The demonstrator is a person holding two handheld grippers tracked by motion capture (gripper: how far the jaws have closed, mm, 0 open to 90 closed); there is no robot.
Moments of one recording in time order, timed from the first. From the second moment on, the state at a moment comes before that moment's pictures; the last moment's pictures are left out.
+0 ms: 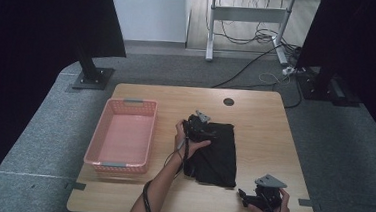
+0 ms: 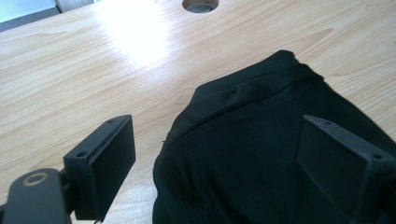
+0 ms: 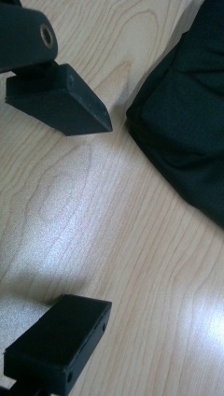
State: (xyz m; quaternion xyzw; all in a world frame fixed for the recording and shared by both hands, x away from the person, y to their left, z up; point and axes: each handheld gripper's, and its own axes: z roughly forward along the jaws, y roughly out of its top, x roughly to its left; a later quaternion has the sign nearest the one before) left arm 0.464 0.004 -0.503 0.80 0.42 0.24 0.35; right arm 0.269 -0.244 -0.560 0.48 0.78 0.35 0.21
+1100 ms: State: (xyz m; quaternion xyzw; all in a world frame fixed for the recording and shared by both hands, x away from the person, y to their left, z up) left arm 0.484 0.012 -0.537 0.81 0.44 0.21 0.32; right arm 0.269 -0.243 -0.560 0.48 0.78 0.35 0.21
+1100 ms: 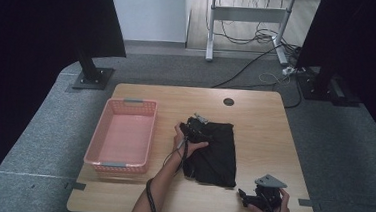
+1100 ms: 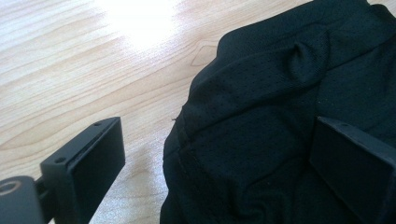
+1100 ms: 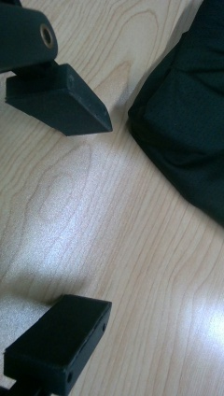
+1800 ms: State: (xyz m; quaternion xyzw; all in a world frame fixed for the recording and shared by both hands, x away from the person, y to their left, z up) left arm 0.482 0.021 -0.538 0.81 0.44 0.13 0.36; right arm 0.269 -0.243 -0.560 0.48 0.78 0.35 0.21
